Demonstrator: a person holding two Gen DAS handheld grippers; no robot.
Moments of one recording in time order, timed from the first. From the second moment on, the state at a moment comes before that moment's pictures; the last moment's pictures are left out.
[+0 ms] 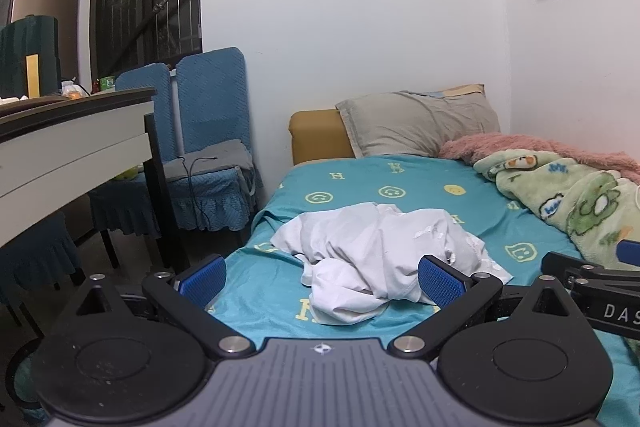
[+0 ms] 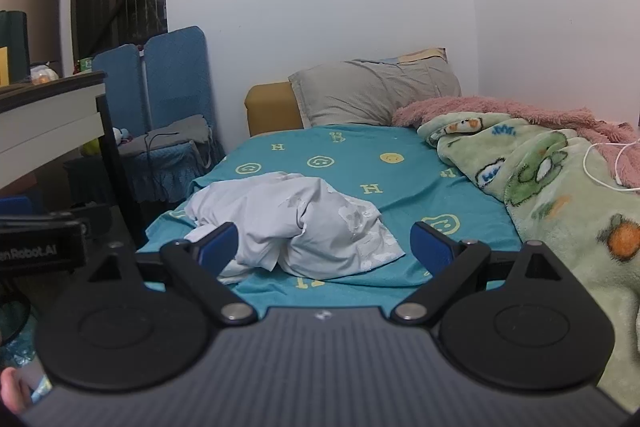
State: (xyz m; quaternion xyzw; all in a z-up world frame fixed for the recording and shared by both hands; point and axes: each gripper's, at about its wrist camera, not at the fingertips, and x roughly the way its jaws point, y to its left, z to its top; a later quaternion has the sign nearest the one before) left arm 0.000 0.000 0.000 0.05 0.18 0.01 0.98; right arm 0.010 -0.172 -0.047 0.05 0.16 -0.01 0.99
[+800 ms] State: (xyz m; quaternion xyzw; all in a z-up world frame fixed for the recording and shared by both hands) left arm -0.021 0.045 -0.003 0.02 0.18 -0.02 0.98; right arm 0.009 -0.171 -0.047 0.05 0.16 -0.02 0.99
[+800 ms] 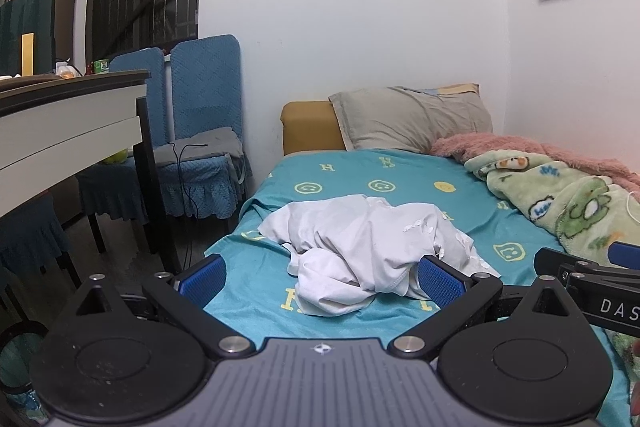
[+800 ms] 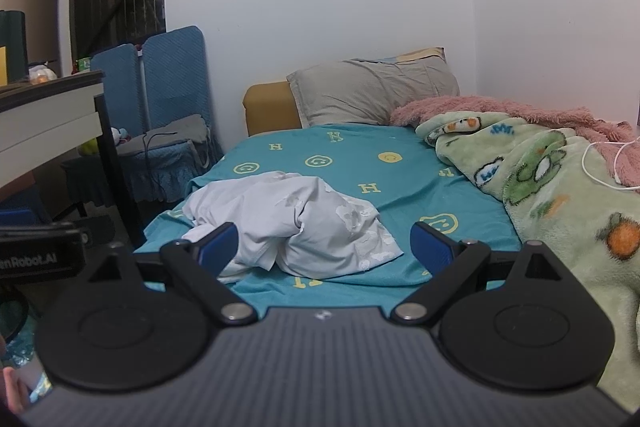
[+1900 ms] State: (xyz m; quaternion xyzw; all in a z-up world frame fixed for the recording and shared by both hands) left arm 0.005 0.019 -0.027 0.01 0.19 -0.01 0.98; right arm 0.009 -0.179 -0.042 0.07 0.17 -0.03 0.98
